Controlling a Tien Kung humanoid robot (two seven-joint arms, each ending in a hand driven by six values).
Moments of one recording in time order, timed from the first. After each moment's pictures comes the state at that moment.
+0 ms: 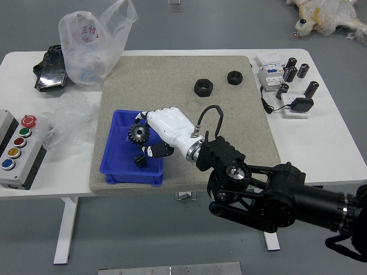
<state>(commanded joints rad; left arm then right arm) -0.21 0.16 -0.82 -0.26 1.16 -0.05 0.25 0.79 -0.09 0.29 1.30 -1.89 -0.31 -0.40</state>
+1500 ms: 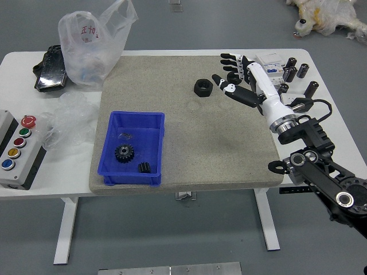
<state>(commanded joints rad) -0.22 0.16 -0.76 -0.26 1.10 -0.03 0.22 0.40 -0.35 0.99 1.44 -1.12 -0.30 0.16</state>
